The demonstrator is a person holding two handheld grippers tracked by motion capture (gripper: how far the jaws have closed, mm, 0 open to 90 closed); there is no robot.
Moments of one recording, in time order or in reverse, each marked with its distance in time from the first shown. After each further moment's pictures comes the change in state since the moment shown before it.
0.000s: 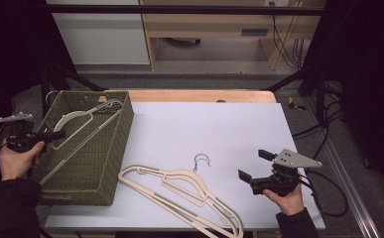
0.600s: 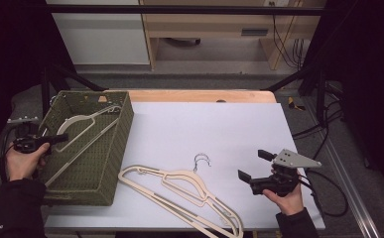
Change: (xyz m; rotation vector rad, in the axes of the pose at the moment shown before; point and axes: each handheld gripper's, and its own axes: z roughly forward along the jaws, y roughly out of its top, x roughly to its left) left arm 0.011 -0.009 0.017 0.054 0.071 -0.089; right arm 0.001 0.000 0.001 0.001 0.000 0.000
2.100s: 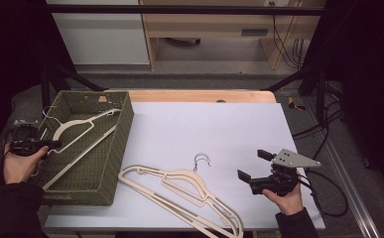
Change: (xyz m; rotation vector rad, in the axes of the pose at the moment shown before) left arm -0.002 -0.004 -0.009 0.089 0.241 0.025; right arm 0.000 0.000 0.001 0.002 0.001 -0.002
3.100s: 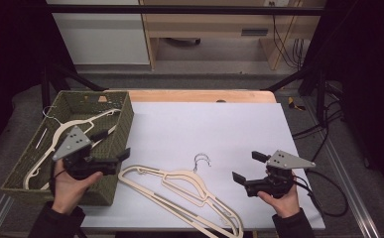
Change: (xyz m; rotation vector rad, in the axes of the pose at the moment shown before) left arm -0.208 -0.020 -0.070 -0.508 -0.469 0.399; right arm 0.015 0.006 0.004 0.018 0.023 -0.008
